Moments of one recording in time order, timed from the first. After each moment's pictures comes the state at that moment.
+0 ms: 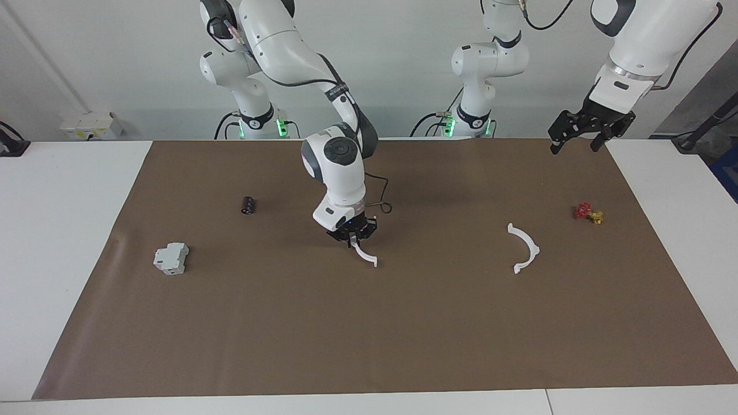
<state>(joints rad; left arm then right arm) 0.00 -0.08 -0.03 -1.67 -0.01 1.58 -0.04 0.60 0.45 -0.06 -1.81 0.04 2.35 0.47</state>
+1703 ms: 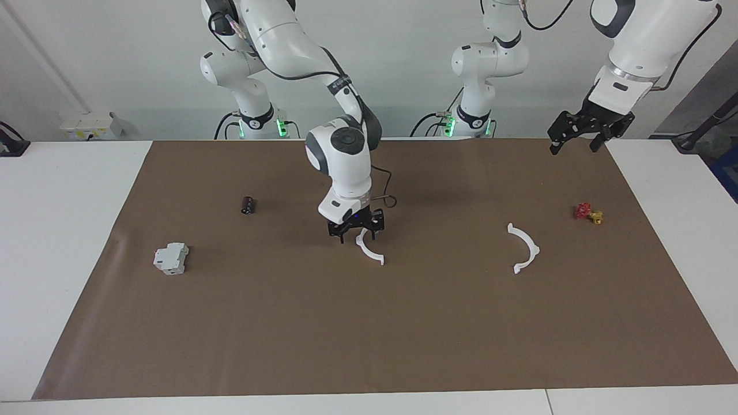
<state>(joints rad) 0.00 -0.09 -0.03 -1.68 -0.01 1.60 -0.04 0.59 0.38 -0.09 -1.79 0.02 2.28 0.47</state>
